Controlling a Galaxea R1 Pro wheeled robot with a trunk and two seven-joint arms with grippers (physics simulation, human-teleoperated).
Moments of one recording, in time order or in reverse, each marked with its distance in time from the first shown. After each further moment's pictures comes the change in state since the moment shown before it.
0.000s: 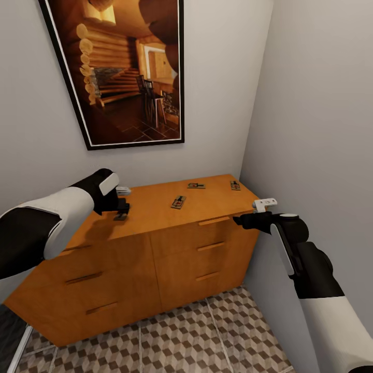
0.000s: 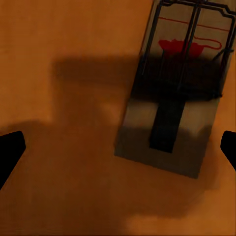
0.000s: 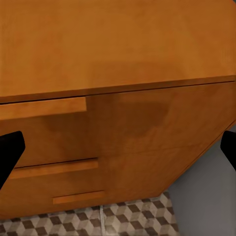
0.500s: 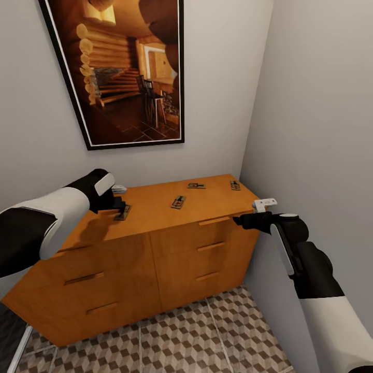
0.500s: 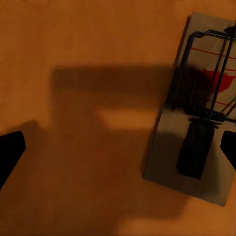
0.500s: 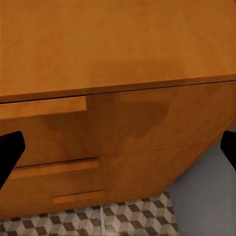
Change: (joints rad) left arm 0.001 0.026 -0.001 0.000 0.001 -0.057 -0.002; right arm 0.000 0.000 0.001 0.001 0.000 0.000 0.000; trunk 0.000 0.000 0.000
